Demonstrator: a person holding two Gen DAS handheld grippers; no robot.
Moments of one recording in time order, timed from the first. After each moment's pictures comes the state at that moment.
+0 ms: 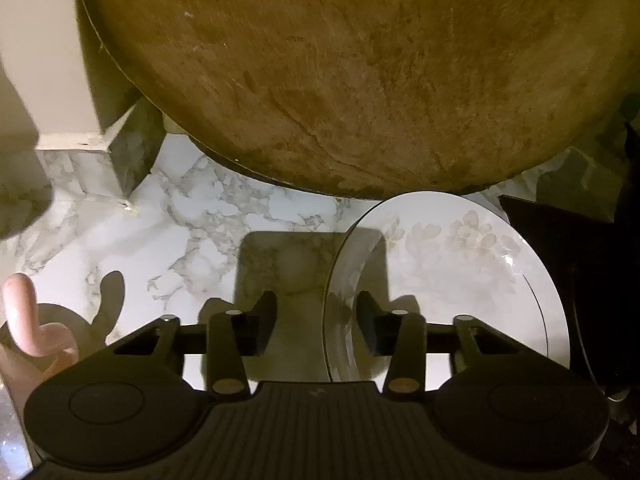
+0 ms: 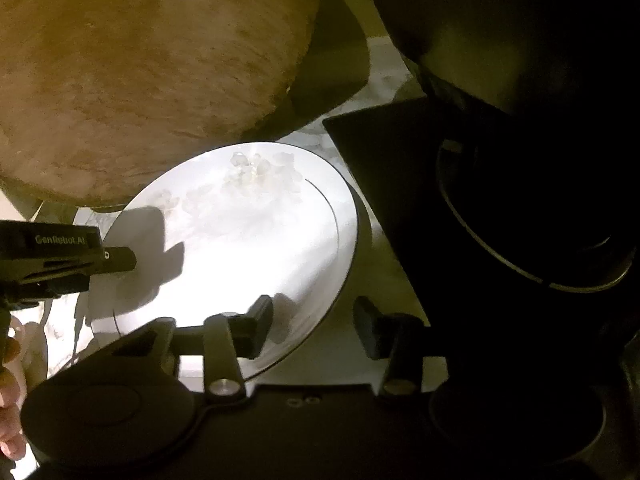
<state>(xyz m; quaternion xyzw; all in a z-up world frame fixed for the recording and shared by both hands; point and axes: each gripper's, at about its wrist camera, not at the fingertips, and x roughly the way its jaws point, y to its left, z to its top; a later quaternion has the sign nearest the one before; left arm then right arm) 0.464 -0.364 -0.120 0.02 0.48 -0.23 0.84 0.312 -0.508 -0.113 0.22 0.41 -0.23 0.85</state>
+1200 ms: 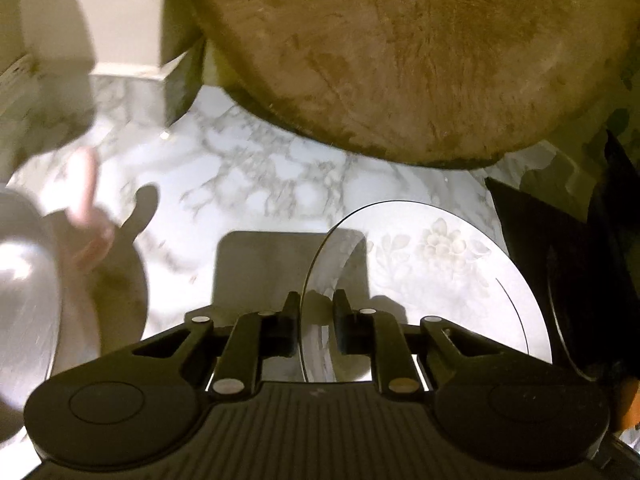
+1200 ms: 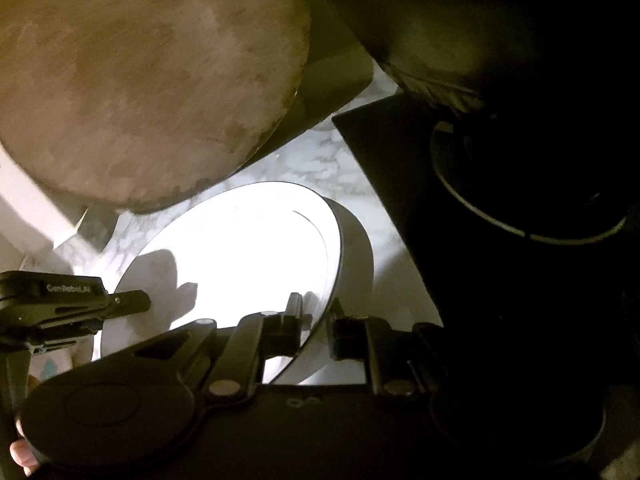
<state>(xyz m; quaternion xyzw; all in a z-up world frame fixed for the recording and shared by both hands) 0.421 -0.324 -0.105 -0.03 0.51 -0.23 0.83 0.258 -0.501 -0.099 0.26 0.39 -0.18 0.87</state>
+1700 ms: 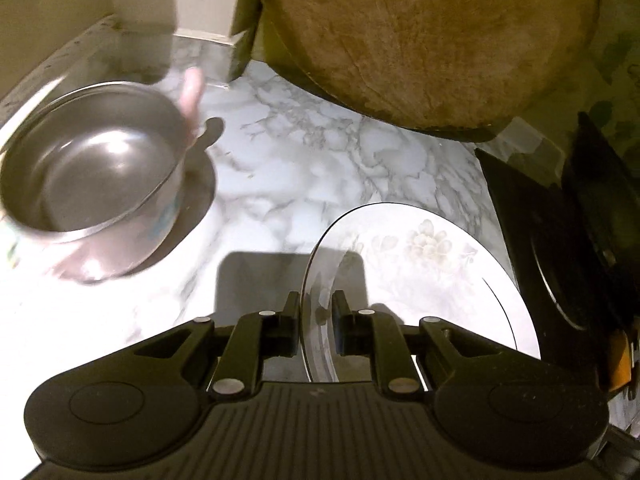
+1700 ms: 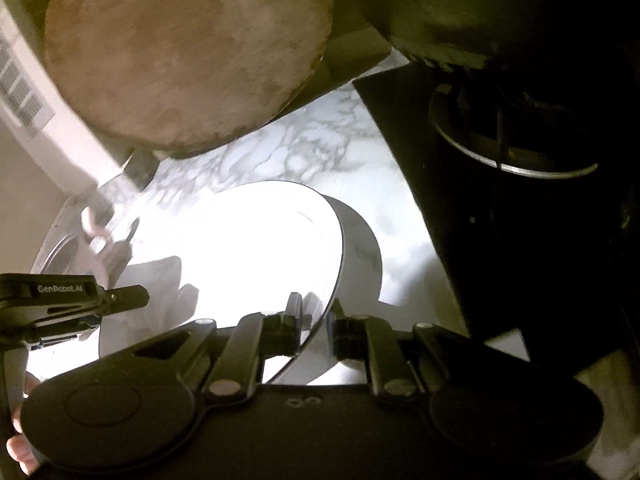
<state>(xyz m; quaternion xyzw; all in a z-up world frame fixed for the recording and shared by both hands) 0.339 -0.267 -0.086 -0.05 0.51 -0.21 0.83 0.191 -0.470 -0.085 0.26 0.41 -0.13 0.87</state>
